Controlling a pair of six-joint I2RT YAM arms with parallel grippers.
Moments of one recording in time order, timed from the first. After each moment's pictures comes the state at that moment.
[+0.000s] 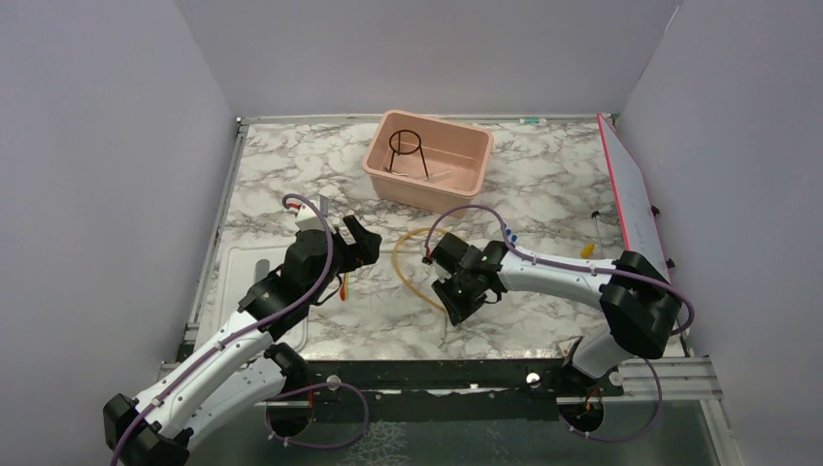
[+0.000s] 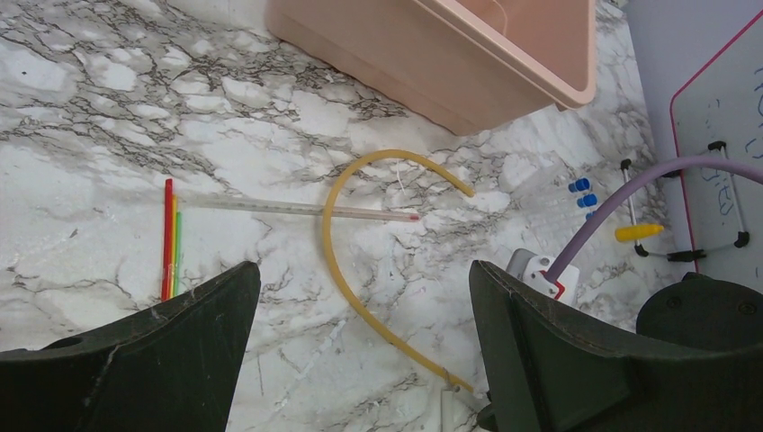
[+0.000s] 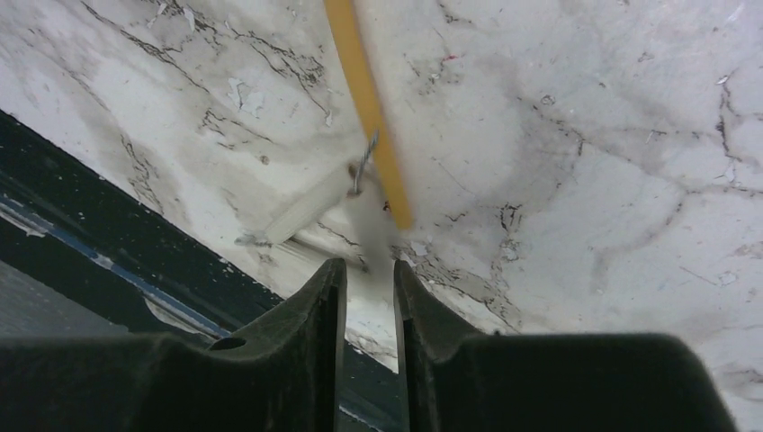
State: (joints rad) left arm -0.68 0.72 0.62 -0.29 -0.31 -0.72; right arm 0.96 1.56 0.95 -0.67 -0.14 0.27
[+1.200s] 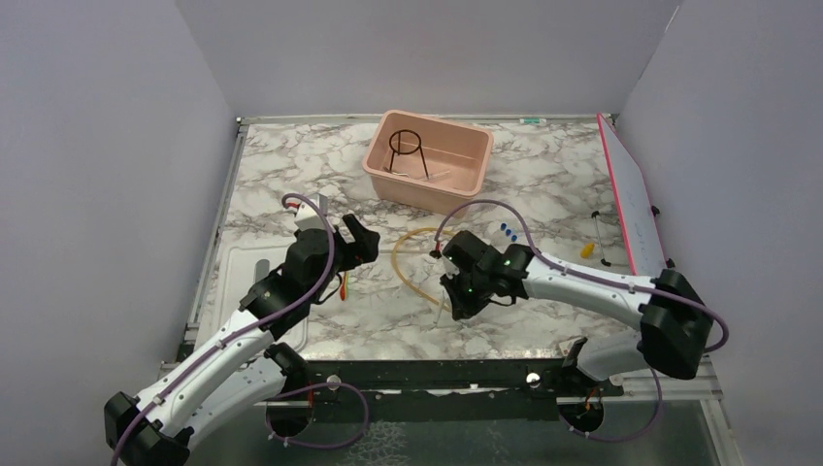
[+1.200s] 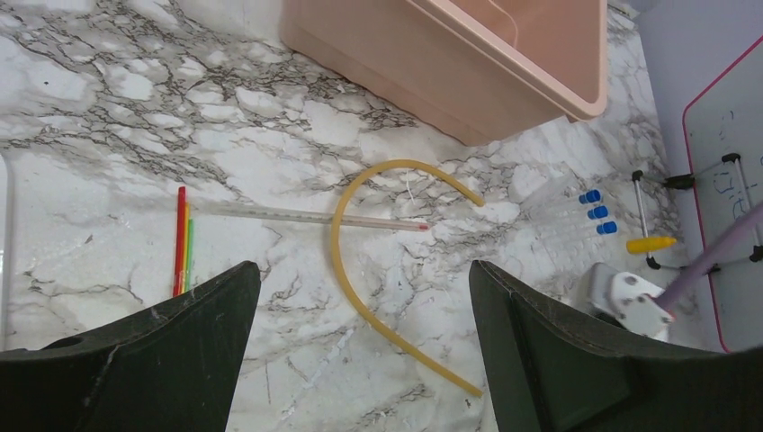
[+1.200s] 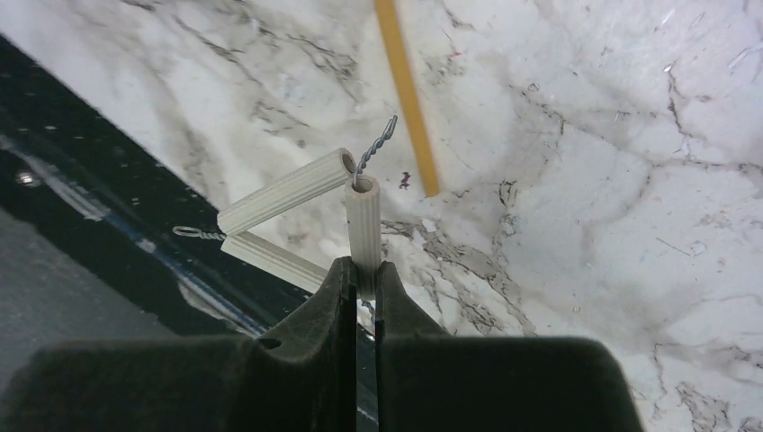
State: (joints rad) left arm -0.68 0.73 0.62 -0.28 -0.34 -0.71; right arm 0.96 1.44 0.90 -0.65 -0.12 0.29
